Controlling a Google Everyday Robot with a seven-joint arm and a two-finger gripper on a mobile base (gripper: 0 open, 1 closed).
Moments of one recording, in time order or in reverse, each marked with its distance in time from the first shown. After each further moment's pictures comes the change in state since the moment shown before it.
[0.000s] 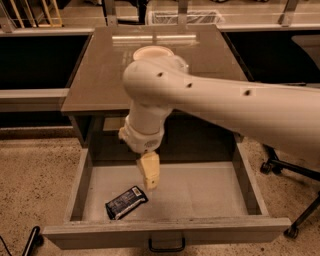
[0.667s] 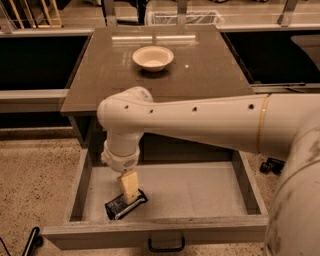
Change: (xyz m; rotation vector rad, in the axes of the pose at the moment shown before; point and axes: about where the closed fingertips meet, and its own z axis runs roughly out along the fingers) arm -0.032 -0.023 0.094 -0.045 0.002 -0.119
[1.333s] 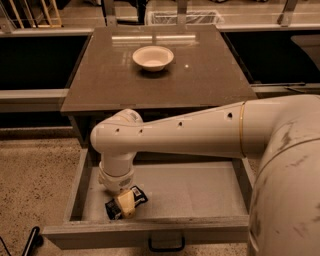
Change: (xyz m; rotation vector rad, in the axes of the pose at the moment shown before) arm -0.020 0.022 0.057 -0.067 -0.001 -0.053
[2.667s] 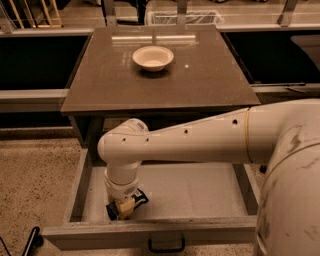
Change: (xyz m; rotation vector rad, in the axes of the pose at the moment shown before) arm 0.005 0.017 0.019 0.000 -0.013 0.022
